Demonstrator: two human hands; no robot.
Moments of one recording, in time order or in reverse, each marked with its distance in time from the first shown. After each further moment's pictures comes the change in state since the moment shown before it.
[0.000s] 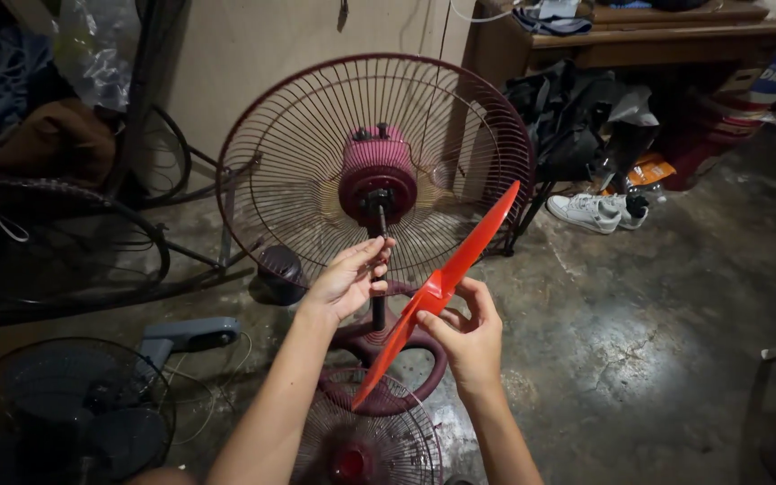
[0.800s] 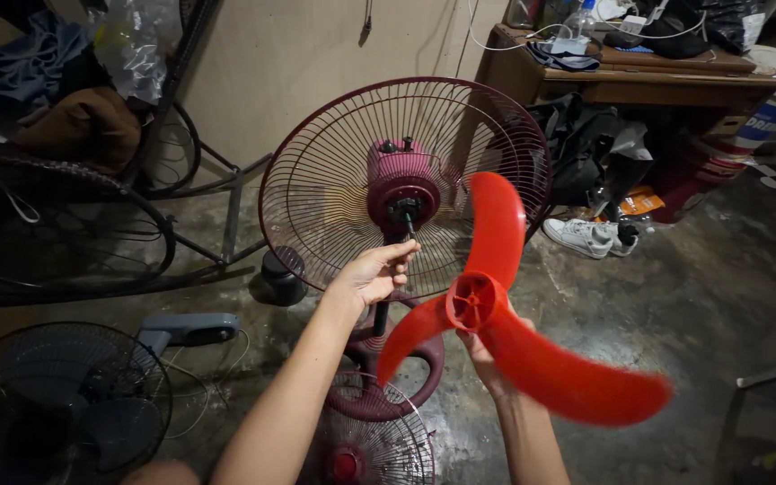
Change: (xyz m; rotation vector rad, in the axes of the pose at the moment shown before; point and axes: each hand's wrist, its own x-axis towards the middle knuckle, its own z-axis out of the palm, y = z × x) left_hand 0.031 0.000 -0.008 -0.017 0.120 -0.083; right_hand 0.006 0.014 -0.045 0.128 -0.154 -0.030
